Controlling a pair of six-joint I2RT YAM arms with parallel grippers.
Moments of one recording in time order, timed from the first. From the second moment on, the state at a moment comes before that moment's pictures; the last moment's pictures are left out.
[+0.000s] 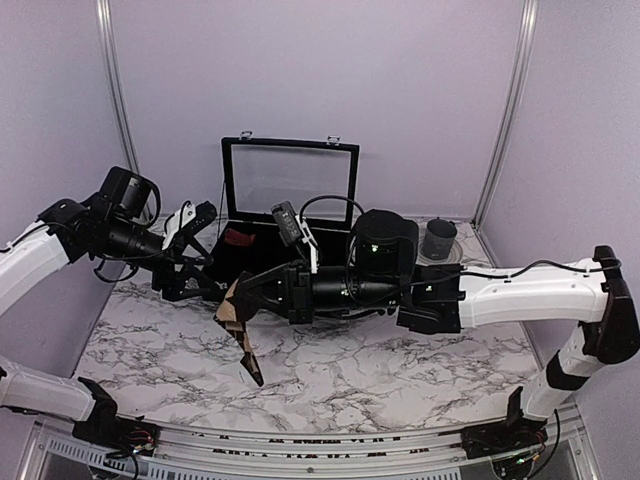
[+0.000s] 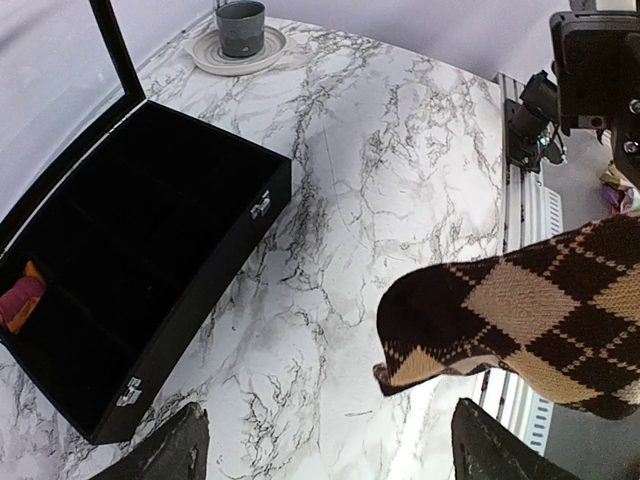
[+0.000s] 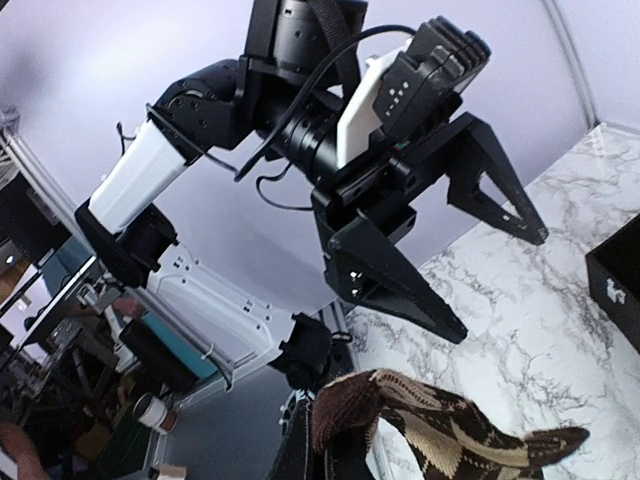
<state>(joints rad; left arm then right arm) -0.50 1.17 1.20 -0.85 0.60 0.42 1.20 1.55 1.18 0.34 -0.31 0.59</state>
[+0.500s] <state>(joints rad) -0.75 1.43 1.13 -0.87 0.55 0.63 0.77 1.42 0.91 -0.31 -0.57 0.38</state>
